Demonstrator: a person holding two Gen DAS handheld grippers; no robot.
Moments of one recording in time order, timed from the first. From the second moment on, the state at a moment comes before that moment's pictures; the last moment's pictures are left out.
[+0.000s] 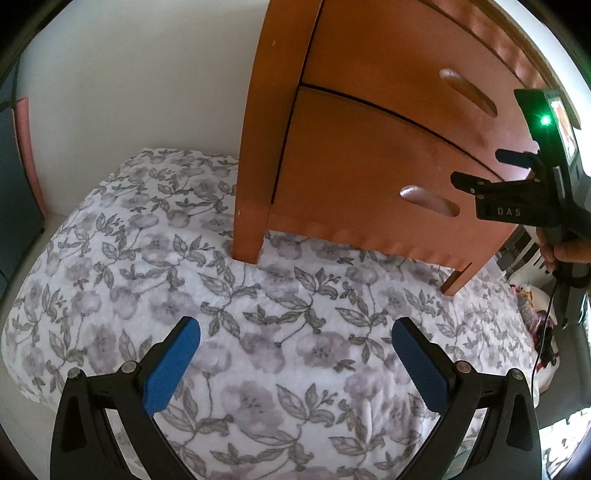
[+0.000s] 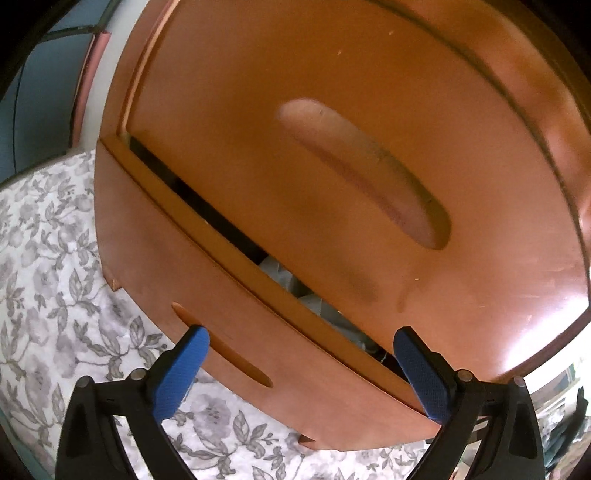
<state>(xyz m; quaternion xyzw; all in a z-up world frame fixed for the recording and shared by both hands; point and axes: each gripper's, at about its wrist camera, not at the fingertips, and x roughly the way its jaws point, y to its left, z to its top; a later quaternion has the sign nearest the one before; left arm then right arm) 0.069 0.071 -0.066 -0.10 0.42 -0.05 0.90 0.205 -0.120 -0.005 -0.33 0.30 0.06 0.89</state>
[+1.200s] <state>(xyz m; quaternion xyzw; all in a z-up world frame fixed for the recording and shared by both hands) 0.074 0.075 -0.086 -0.10 0.44 -0.07 0.89 0.191 -0.100 -0.062 -0.47 0.28 0.00 0.84</state>
